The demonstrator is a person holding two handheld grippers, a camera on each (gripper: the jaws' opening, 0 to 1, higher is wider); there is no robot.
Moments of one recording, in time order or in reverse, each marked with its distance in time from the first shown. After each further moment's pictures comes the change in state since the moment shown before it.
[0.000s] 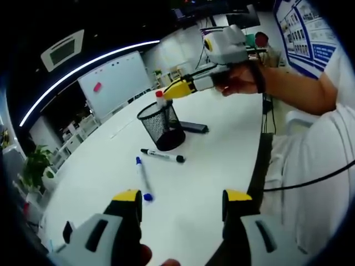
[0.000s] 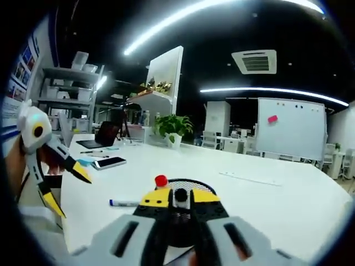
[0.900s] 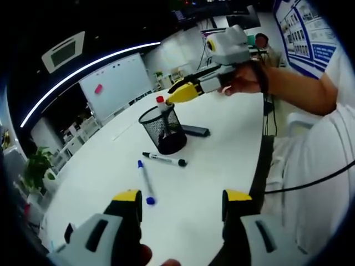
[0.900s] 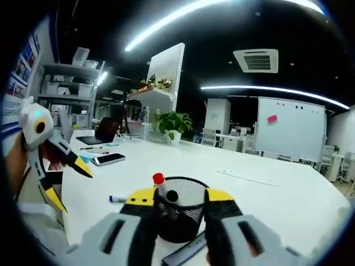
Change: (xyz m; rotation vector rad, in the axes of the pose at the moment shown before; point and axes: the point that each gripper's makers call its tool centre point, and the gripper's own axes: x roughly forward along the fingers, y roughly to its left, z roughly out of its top) left arm 0.000 -0.001 0.008 0.006 -0.012 0.009; right arm -0.009 -0.007 0.002 -0.023 0.024 -0.006
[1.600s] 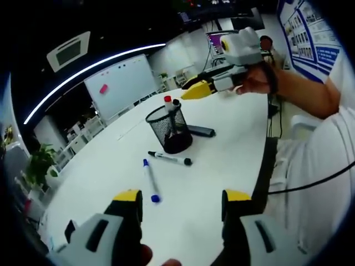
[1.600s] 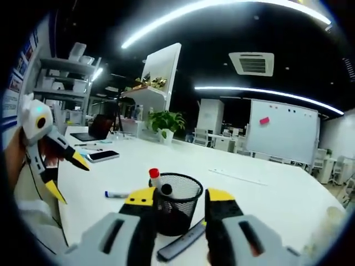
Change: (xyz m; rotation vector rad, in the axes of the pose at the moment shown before) left arm -0.004 0.013 -0.006 -0.021 -0.016 0.032; right arm -0.014 -0.004 -0.002 -0.028 0.014 -0.056
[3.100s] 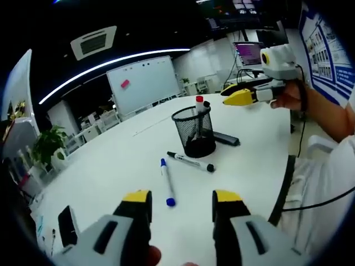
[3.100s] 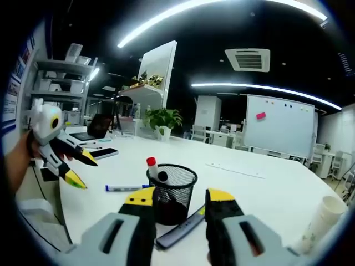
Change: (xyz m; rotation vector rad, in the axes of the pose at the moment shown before) left arm 0.013 0.036 -0.005 -0.164 -0.063 0.129; right arm -0.017 -0.007 -0.011 0.030 0.016 -0.011
